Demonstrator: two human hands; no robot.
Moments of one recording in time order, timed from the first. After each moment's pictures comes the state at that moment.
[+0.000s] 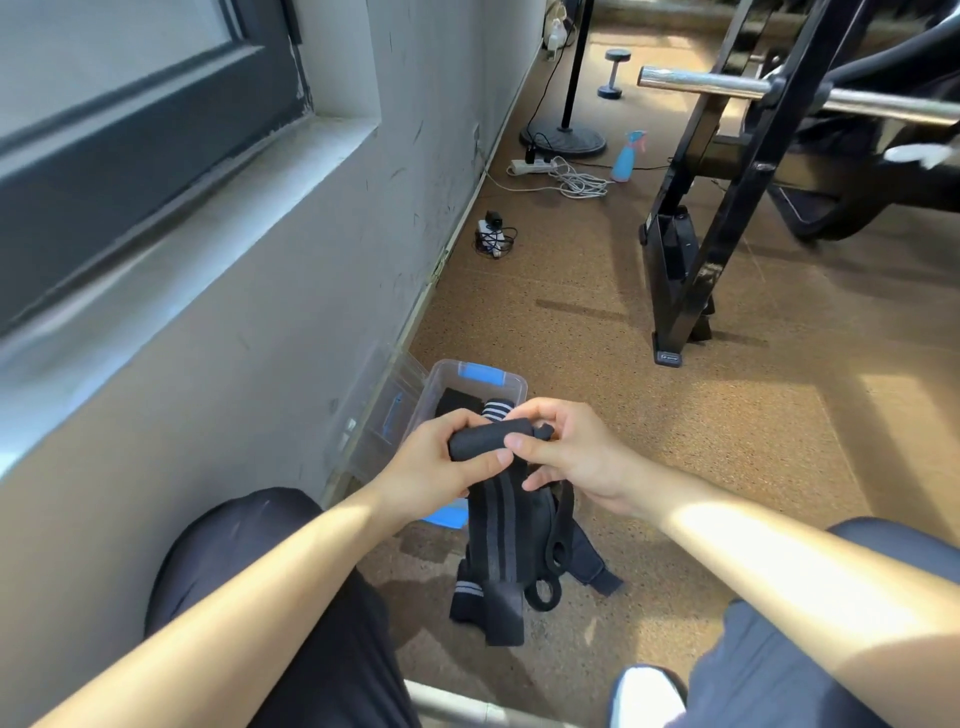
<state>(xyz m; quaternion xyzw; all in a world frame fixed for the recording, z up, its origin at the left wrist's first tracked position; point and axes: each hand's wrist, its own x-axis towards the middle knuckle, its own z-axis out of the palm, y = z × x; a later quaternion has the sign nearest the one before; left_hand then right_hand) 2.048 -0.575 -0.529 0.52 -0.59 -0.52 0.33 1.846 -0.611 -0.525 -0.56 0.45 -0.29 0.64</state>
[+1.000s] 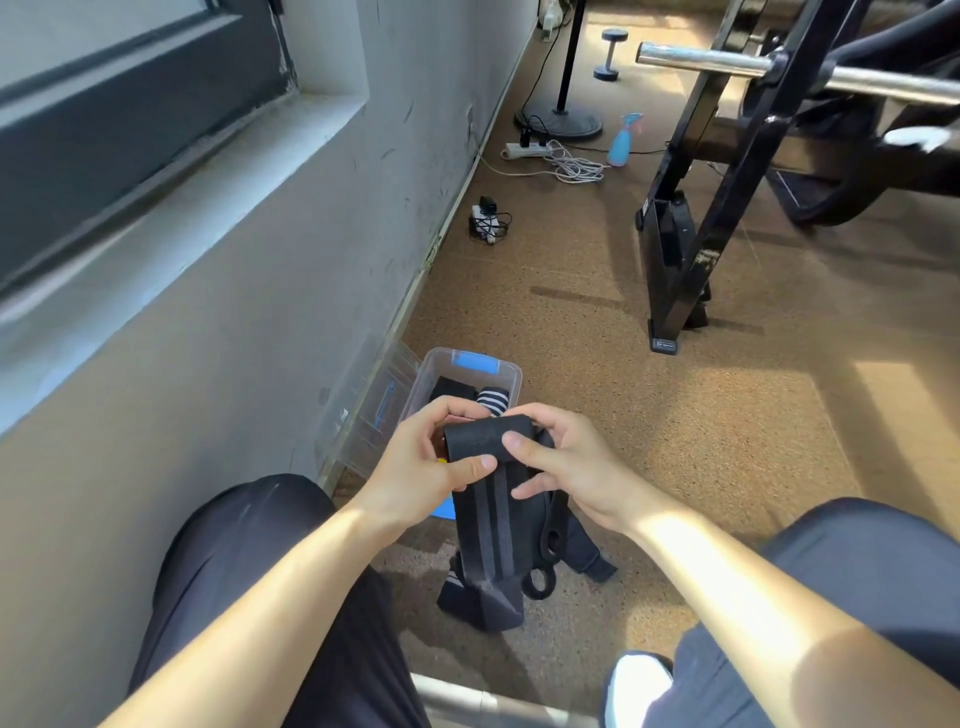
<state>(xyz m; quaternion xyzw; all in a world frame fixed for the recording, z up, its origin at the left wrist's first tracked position) 2.044 -0.565 -0.536 0.51 -0.53 -0.55 0.40 1.844 -0.595 -0.540 -0.53 0.44 -0.32 0.65</state>
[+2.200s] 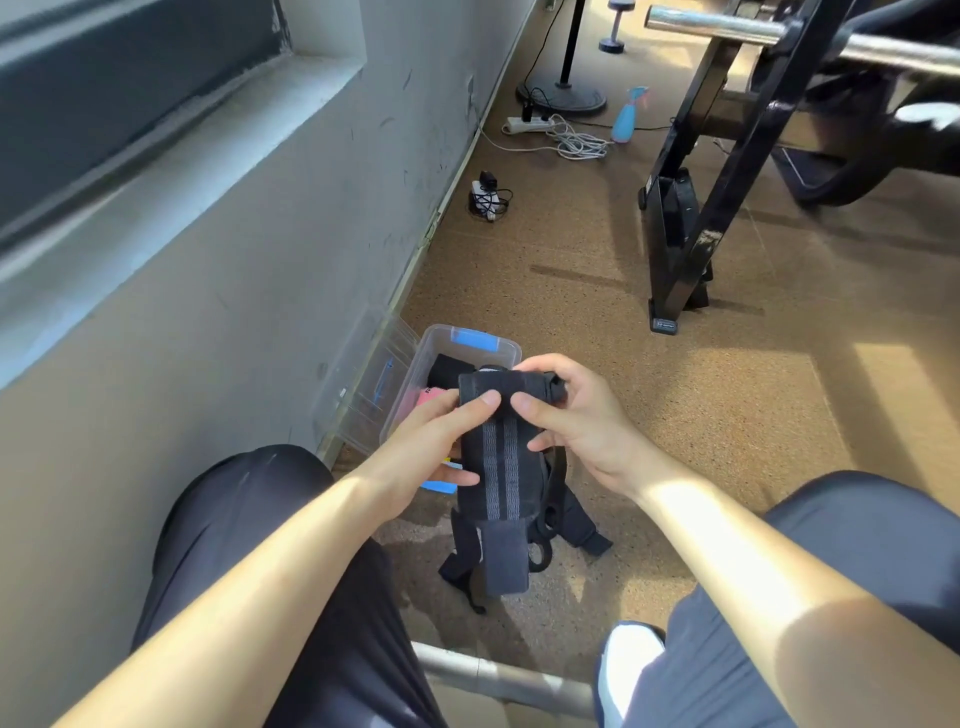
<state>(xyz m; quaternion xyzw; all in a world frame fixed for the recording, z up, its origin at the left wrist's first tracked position) 2.039 -0.561 -0.527 0.52 -0.44 -0.65 0.33 1.838 -0.600 -0.534 -0.53 0.45 -0.37 0.61</state>
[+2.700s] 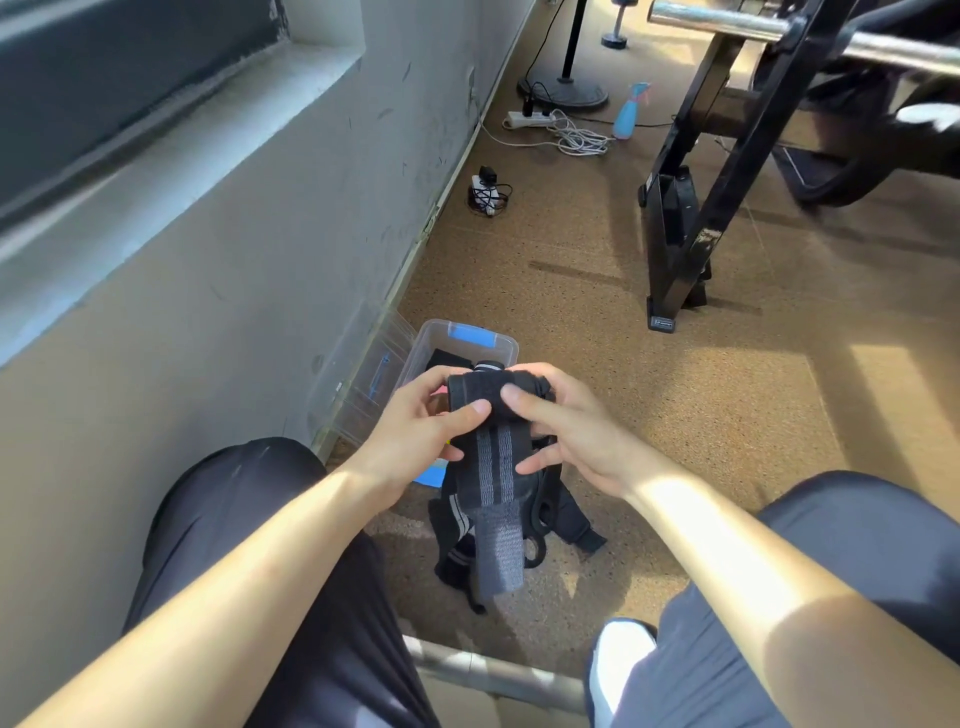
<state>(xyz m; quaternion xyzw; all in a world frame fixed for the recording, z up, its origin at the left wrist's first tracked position) 2.039 -0.564 -0.531 0.52 -0.47 -0.58 0.41 1.839 -0.594 -0.527 -0.50 0.47 -0.29 0.67</state>
